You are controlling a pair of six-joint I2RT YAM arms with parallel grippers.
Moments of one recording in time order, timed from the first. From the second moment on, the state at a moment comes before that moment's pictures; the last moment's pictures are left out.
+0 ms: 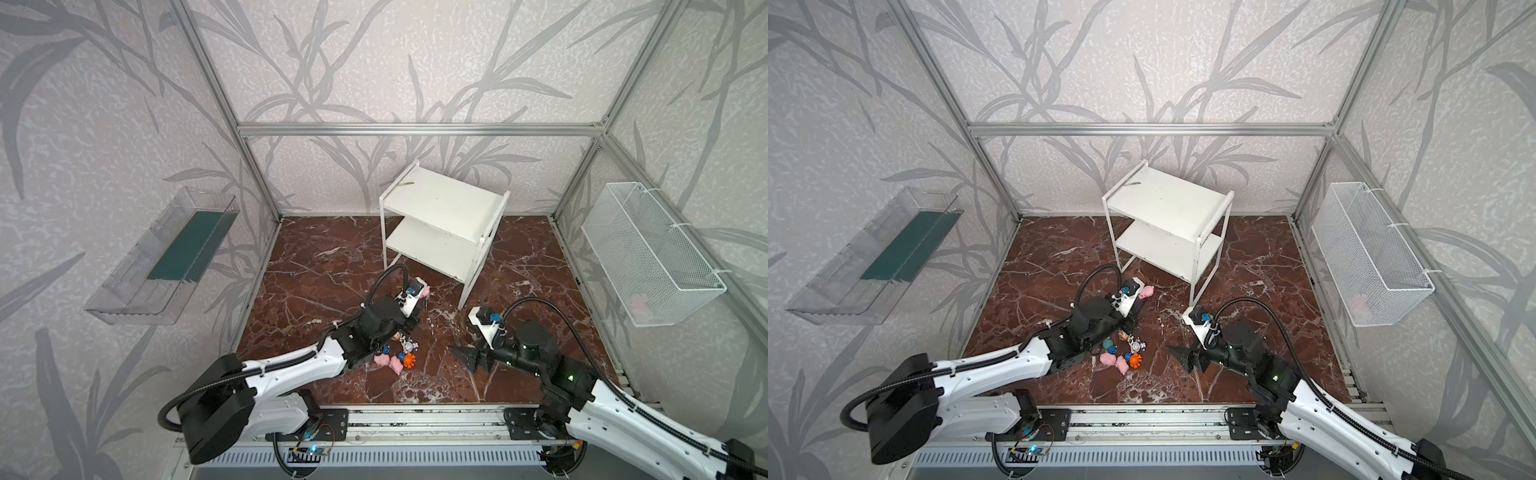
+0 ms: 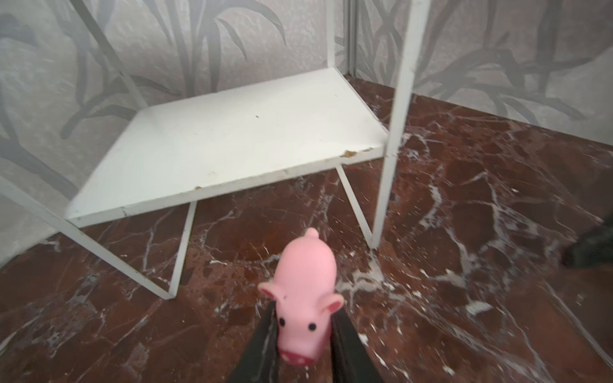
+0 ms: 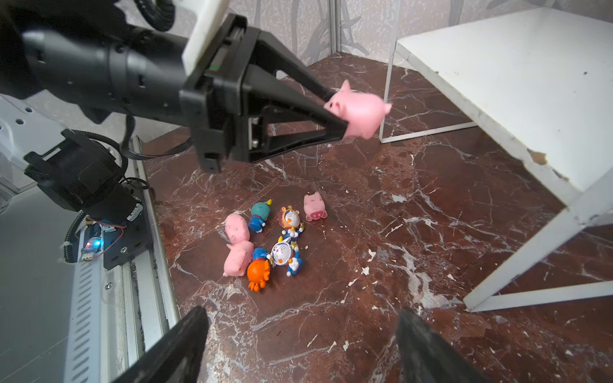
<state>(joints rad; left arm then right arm) -0.87 1.27 0.60 0.37 -0.25 0.07 0.83 0.59 0.37 -0.14 -0.19 0.10</state>
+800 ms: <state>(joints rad) -0.62 1.70 0.88 0.78 -0.26 0.16 0.83 0.56 0.37 -0.14 -0.17 0.08</state>
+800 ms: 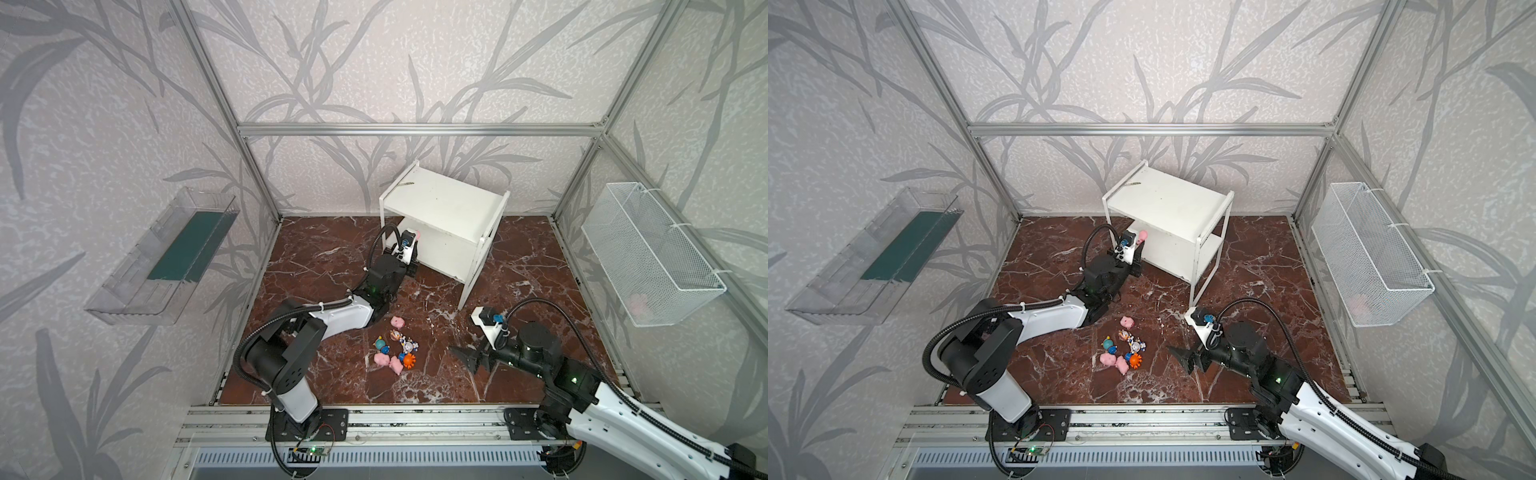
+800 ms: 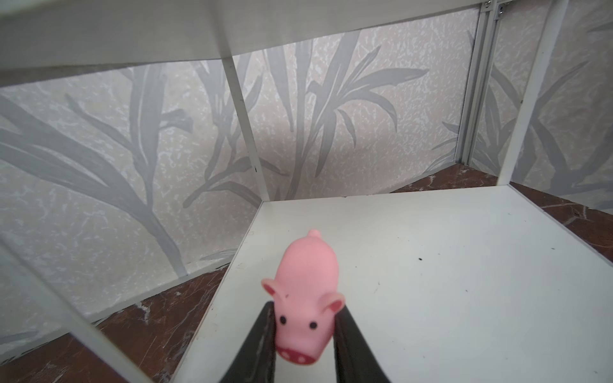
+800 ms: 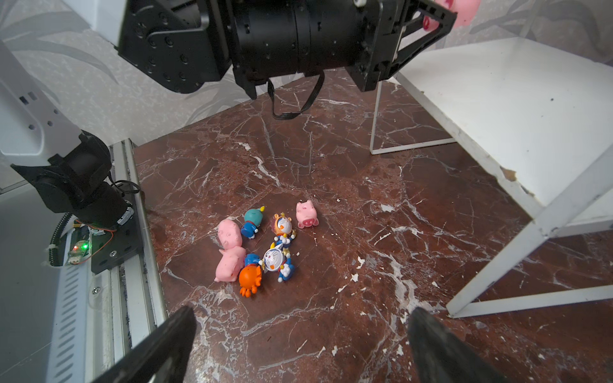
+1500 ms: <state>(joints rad) -0.56 1.78 0.90 0.80 -0.25 0.10 0.83 0.57 0.38 -0.14 -0.17 0.07</state>
